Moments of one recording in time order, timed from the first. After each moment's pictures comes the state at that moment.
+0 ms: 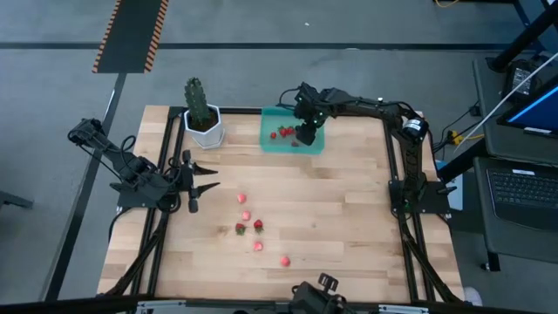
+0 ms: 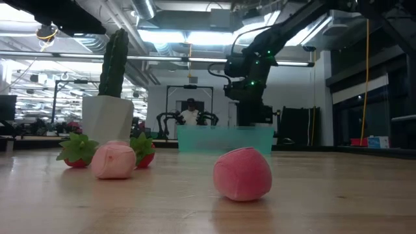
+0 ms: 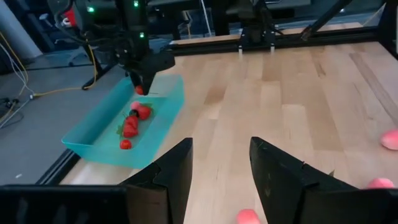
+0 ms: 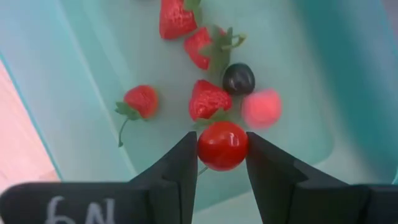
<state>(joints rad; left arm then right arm) -0.59 0.55 0.51 -0.41 -0.85 -0.20 -0.61 2.01 1.56 -0.78 -0.05 -0.17</state>
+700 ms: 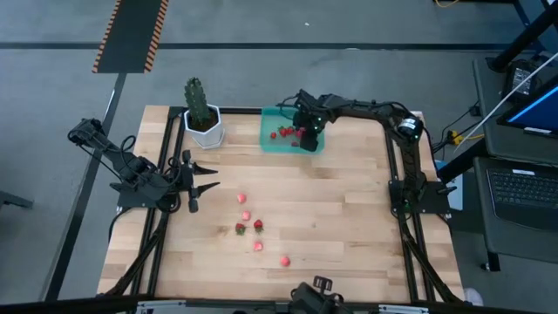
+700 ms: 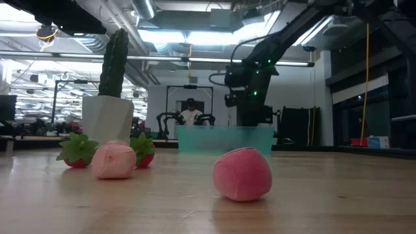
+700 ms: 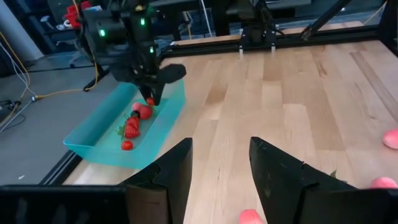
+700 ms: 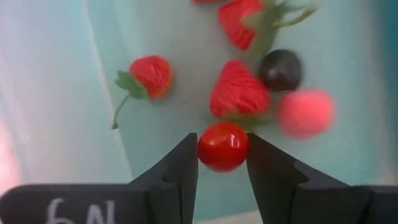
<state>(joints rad) -0.59 0.55 0.51 -0.41 -0.86 -0.19 -0.61 2.06 1.50 -0.73 -0.09 -0.35</state>
